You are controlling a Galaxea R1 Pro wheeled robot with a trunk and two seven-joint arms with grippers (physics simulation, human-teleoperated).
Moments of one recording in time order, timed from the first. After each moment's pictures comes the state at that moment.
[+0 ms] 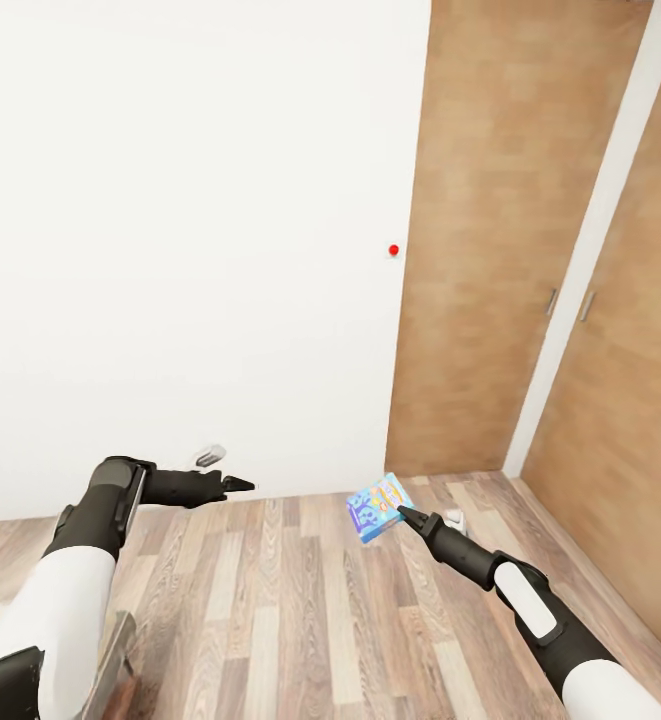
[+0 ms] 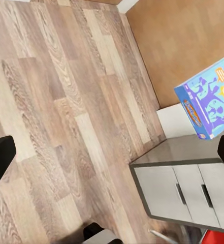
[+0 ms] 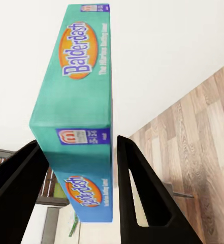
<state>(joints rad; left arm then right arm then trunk) -0.84 0.08 0.34 -0.81 -0.45 0.98 -1.13 -0.55 -0.14 0.11 -0.70 -1.00 0.50 0.55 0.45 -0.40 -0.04</state>
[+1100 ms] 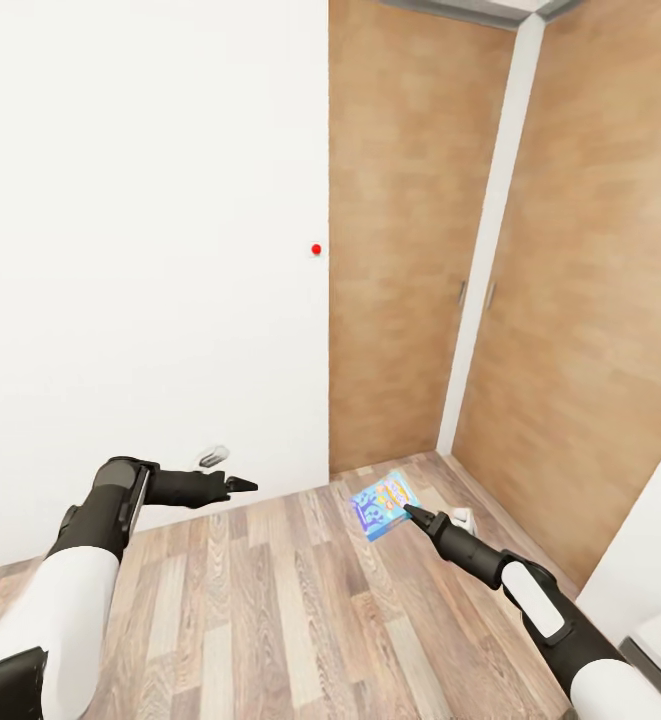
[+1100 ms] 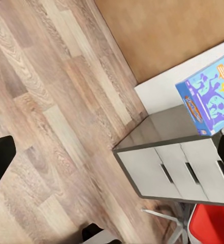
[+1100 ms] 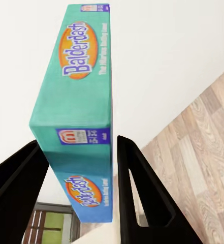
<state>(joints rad) -0.84 0.06 0.34 -0.81 -0.45 0.97 -1.13 -0.55 -0.17 0.11 -0.70 -1.00 0.49 0.57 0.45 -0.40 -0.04</state>
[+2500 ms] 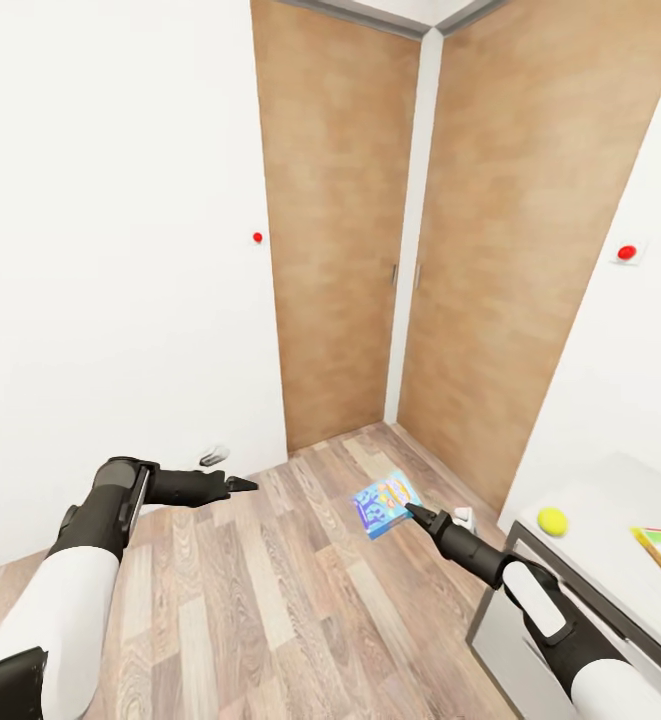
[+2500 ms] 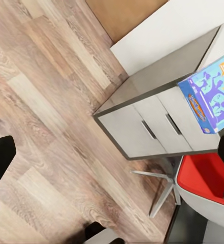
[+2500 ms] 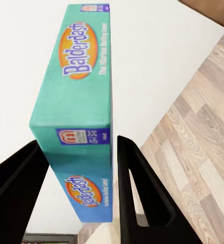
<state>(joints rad) -0.84 0.06 0.34 -0.81 -0.45 0.95 -1.13 -0.55 -0.17 0.10 -0.70 -1.00 0.49 0.57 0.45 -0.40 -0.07</state>
